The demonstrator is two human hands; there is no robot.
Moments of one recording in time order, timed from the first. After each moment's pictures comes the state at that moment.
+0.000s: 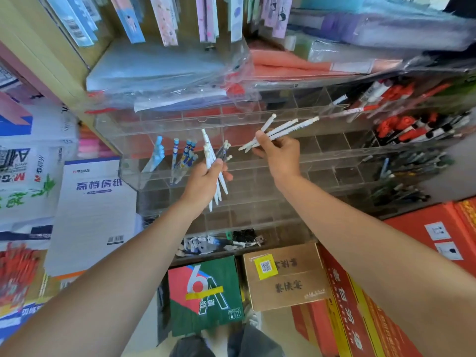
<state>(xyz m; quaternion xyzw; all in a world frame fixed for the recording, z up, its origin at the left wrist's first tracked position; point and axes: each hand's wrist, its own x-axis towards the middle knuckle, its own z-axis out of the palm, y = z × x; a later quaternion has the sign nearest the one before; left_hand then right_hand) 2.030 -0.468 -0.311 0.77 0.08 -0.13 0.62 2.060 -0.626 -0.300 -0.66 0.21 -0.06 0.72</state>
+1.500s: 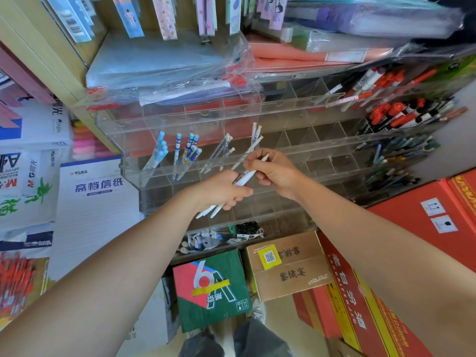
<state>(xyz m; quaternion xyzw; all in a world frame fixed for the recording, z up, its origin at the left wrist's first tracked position) 2.024 -0.463 -0.297 0.75 -0.05 -0.44 0.49 2.024 -0.624 -0.305 -0.65 0.14 0.18 0.72</state>
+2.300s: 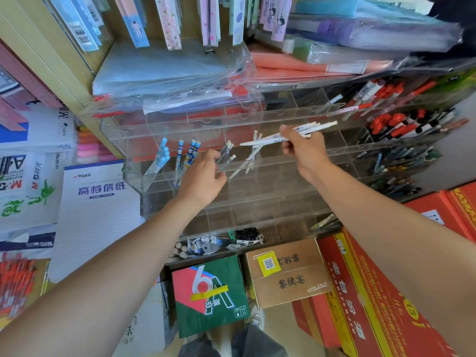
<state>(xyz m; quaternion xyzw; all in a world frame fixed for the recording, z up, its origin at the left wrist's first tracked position) 2.040 -0.442 -0.304 0.95 -0.10 -0.07 0.27 2.057 -0.664 -0.278 -0.62 0.25 -0.04 0.74</state>
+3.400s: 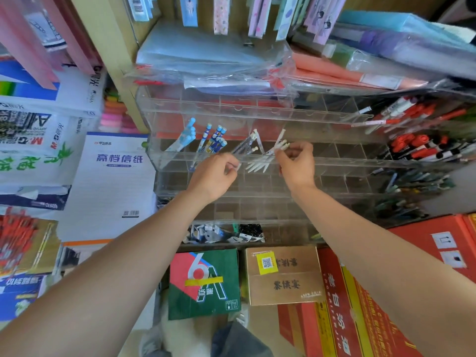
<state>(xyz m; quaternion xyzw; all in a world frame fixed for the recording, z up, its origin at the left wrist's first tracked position) 2.013 -0.424 -0.307 0.92 -0.07 -0.11 0.38 2.034 -0.612 -0.312 -0.79 0.22 -0.04 0.57</state>
